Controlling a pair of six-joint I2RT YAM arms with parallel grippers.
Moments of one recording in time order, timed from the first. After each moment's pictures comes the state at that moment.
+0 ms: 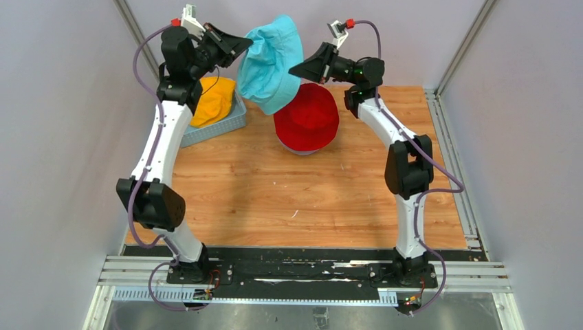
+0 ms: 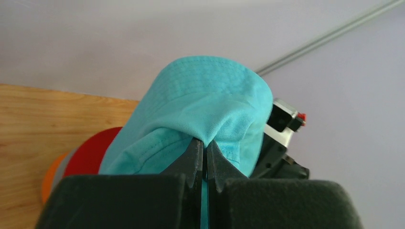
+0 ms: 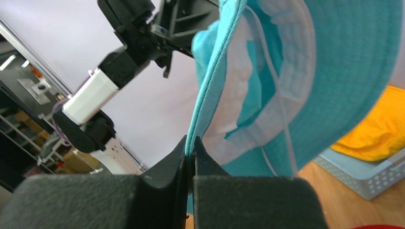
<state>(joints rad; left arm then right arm) -0.12 1.65 1.81 -0.06 0.47 -0.96 0.34 2.14 1.90 1.03 -1.07 1.25</state>
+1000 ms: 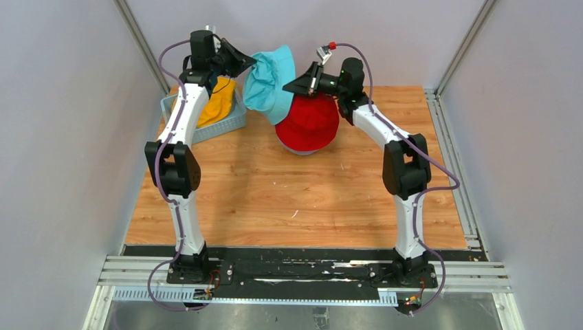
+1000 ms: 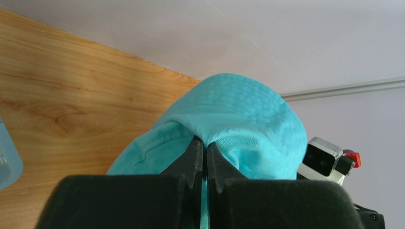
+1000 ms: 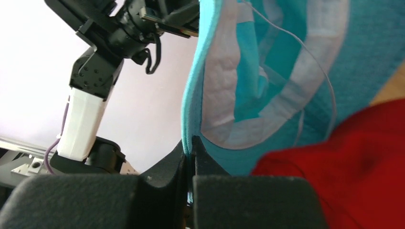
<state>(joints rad) -0.09 2.07 2.10 -0.32 0.39 -0.88 0.37 2.18 1.87 0.47 -0.93 1.12</state>
